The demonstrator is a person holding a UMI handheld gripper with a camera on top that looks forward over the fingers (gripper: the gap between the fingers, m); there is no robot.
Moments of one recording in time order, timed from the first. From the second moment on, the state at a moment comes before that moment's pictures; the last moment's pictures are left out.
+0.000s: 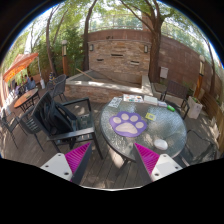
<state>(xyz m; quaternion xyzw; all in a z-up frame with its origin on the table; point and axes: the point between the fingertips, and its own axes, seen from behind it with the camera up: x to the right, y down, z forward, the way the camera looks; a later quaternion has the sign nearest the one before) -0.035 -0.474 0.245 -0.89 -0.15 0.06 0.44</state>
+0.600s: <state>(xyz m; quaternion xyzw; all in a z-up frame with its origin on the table) 0.215 -0.379 0.062 -0.90 -0.05 -0.04 0.42</state>
